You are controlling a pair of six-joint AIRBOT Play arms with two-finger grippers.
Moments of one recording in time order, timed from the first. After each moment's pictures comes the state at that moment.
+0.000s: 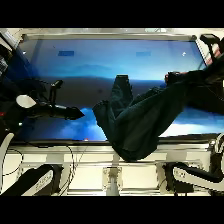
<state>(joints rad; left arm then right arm) -0.06 -1.02 0.78 0.83 -1.16 -1.09 -0.15 -1.27 1.68 -1.63 1.71 1.43</state>
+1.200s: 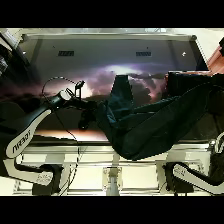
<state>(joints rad) -0.25 -1.56 0.97 0.74 -0.72 -1.12 -0.41 -1.19 1.60 -1.54 1.58 1.39</state>
